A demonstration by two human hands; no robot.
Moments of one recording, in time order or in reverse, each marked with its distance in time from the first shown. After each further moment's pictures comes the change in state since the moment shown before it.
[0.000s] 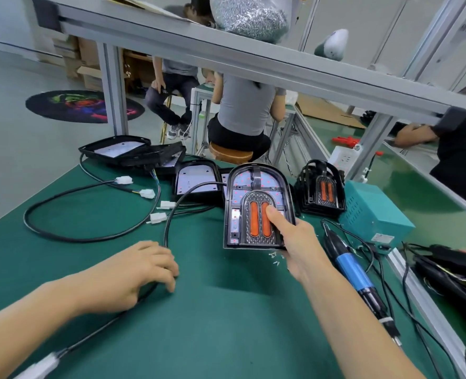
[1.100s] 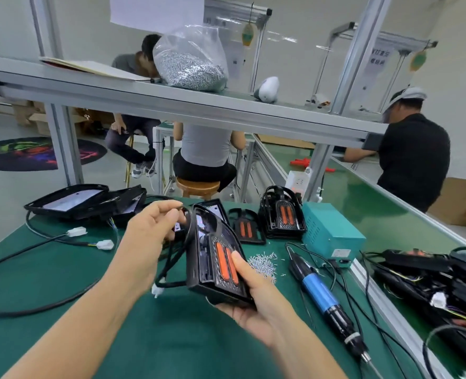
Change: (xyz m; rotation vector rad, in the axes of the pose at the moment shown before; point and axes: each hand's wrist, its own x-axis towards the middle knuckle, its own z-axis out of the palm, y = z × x) left_hand 0.125 0.034 -0.061 -1.345 0.883 -0.479; right_hand -0.046 0.001 0.003 0.451 -0.235 0.252
